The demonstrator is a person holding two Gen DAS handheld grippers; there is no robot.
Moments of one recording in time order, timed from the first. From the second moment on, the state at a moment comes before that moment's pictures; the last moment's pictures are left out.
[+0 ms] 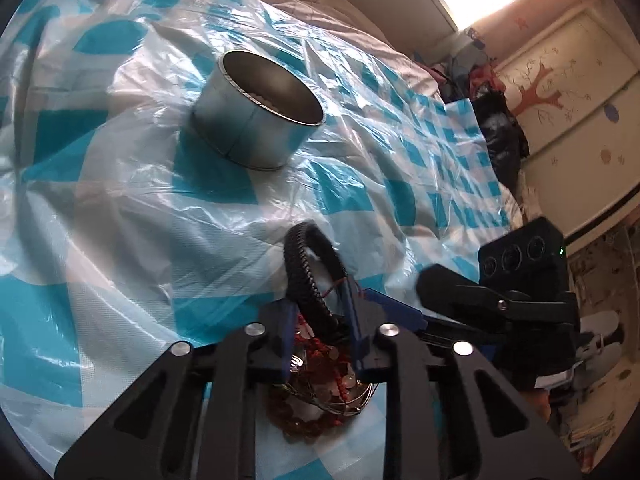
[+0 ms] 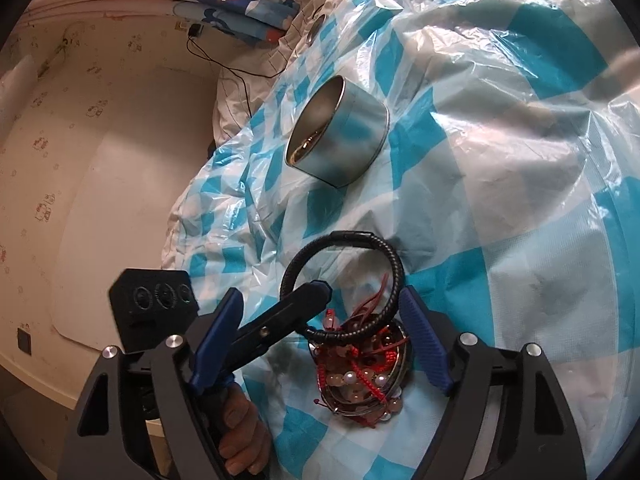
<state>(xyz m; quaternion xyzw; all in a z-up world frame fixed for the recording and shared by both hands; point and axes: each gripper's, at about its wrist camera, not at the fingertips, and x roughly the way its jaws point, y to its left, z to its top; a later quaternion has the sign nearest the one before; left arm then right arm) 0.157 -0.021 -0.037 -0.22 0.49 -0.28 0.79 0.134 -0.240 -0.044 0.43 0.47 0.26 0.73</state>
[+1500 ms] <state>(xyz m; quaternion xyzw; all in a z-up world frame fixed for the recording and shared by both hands) 0.162 0.049 0.005 -0.30 0.40 -0.26 0.82 0.119 -0.216 0.022 0.30 0.38 0.34 0.81</state>
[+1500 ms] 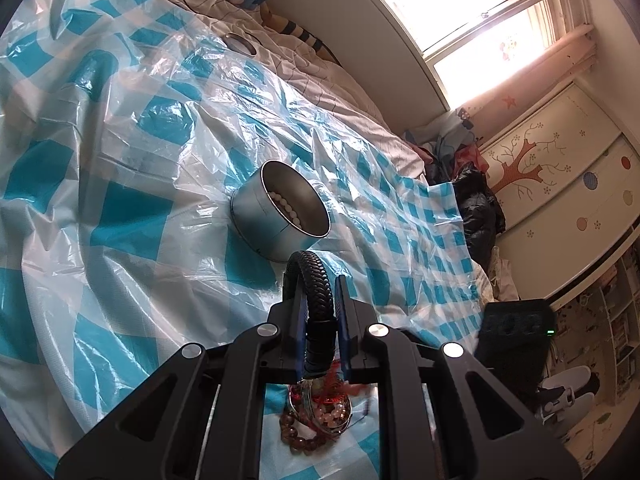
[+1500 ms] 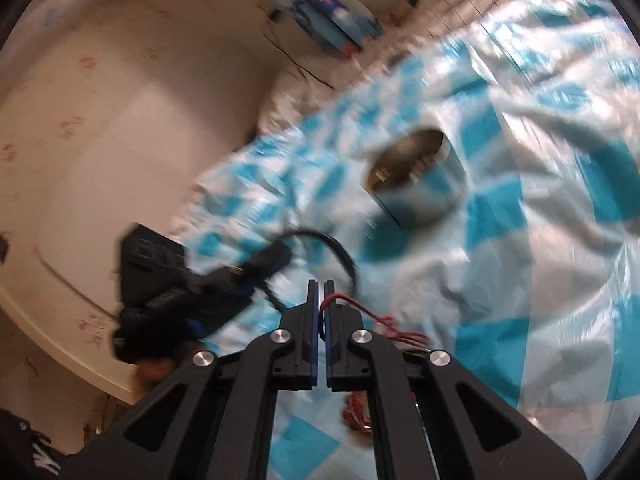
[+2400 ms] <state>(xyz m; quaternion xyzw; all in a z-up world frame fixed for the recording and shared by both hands) 0.173 0.027 0.031 -0.26 0.37 -0.29 0.84 0.156 -0.223 0.042 0.30 0.38 0.33 0.81</state>
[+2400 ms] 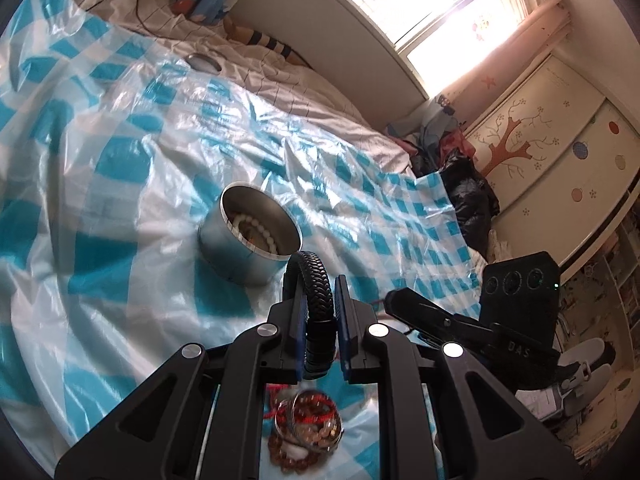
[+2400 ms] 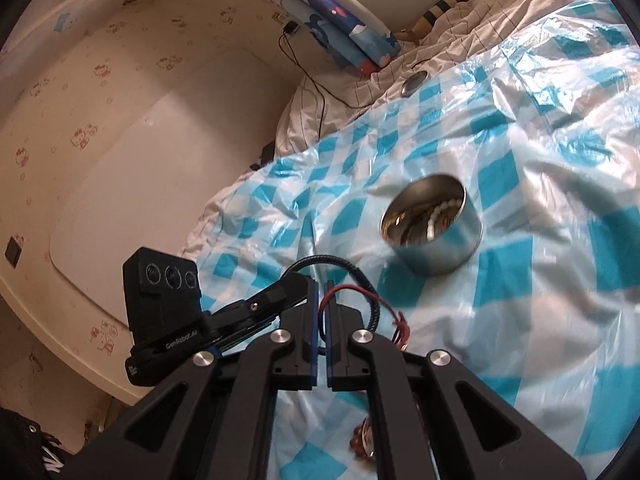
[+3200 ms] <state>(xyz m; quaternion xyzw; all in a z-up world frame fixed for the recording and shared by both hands) 0.260 -0.006 0.044 -0.20 0.37 -0.30 0.86 0.255 -0.212 0.064 0.28 0.37 0.32 0.83</state>
